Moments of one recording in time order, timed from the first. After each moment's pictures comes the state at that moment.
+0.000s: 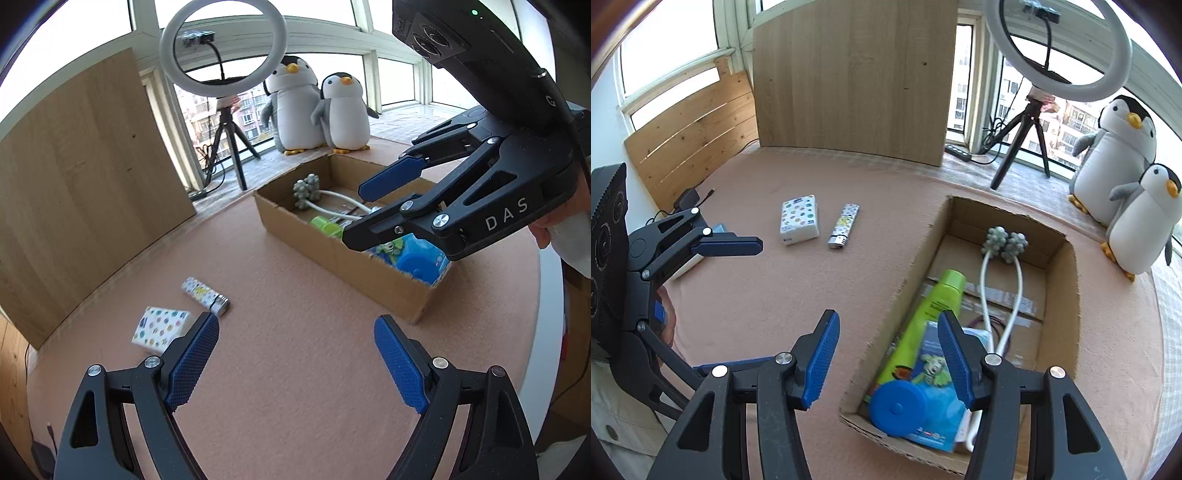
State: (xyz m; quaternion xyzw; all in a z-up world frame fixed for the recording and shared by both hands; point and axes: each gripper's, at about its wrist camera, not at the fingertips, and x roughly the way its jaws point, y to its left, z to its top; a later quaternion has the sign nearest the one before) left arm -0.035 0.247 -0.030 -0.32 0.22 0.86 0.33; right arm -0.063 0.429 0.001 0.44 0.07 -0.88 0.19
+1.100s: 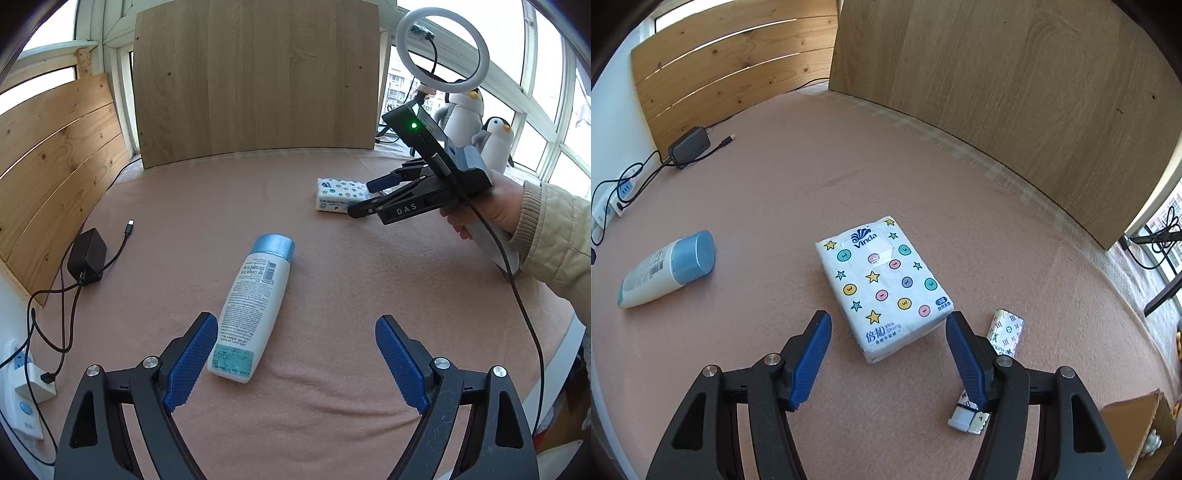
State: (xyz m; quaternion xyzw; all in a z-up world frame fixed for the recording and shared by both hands) left arm 0.002 0.014 -0.042 -0.40 0.03 0.91 0.12; right arm -0.193 0.227 -0.091 0.45 0.21 -0.82 0.30
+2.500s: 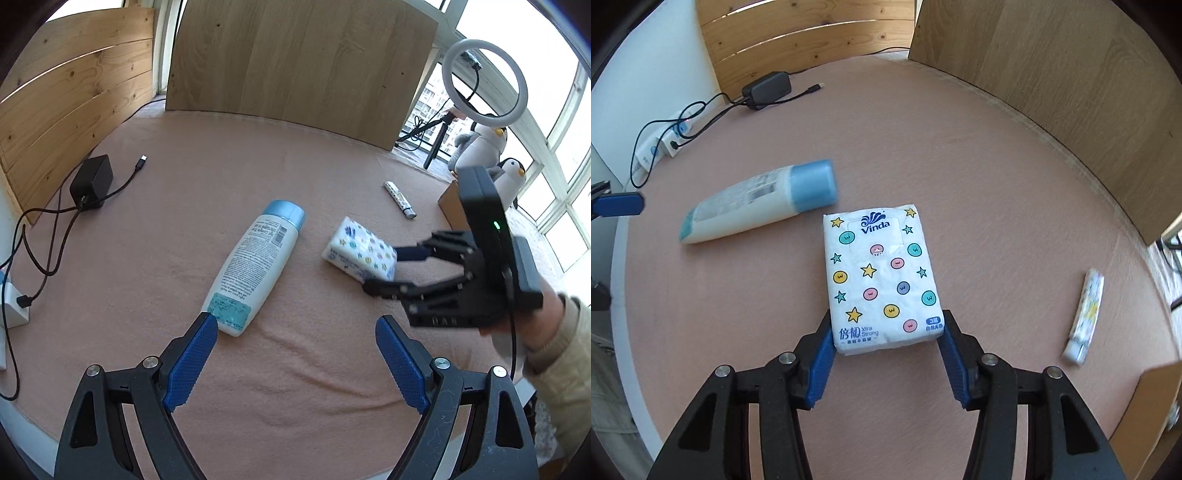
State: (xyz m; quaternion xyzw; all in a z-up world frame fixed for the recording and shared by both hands) left arm 0.011 -0.006 -0.045 -0.46 -0.10 0.88 0.10; right arm -0.103 0.191 -0.099 0.48 0.23 -0.77 0.35
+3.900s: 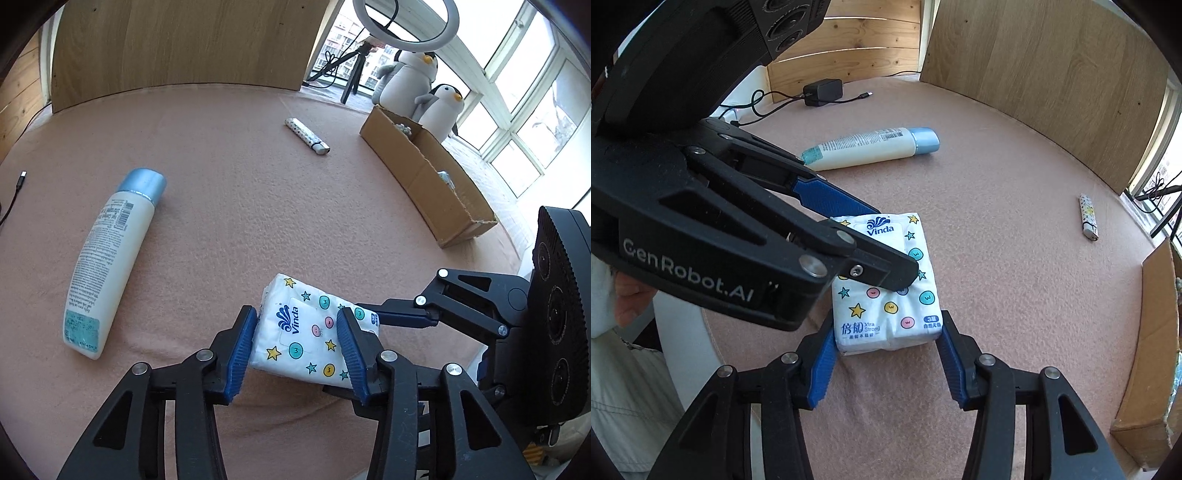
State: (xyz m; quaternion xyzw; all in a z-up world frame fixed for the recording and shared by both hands) left arm -0.006 0.081 -0.077 -0.50 -0.04 0.83 0.26; right arm 0.032 0.207 -0.094 0.44 0.20 -0.82 0.32
